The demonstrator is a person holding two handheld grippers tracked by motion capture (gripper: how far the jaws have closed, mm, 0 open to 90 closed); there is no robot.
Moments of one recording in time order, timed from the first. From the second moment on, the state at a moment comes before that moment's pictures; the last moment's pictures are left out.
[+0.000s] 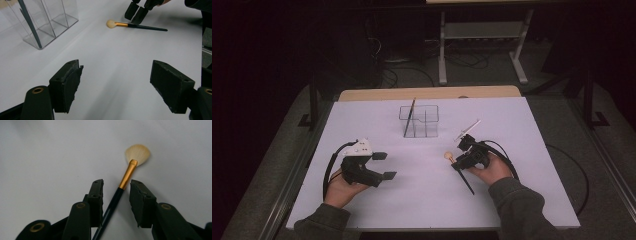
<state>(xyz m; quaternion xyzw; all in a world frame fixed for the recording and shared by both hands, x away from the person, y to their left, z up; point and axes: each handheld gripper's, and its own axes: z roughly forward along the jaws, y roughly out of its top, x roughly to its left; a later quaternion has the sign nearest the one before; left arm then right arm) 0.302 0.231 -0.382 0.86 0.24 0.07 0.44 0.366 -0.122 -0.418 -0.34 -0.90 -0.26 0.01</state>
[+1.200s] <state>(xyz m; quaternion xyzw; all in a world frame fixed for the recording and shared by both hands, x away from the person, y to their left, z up) 0.303 0.231 -0.382 0.86 0.24 0.07 0.45 0.358 -0.115 -0.426 -0.31 -0.92 -0.21 -0.04</state>
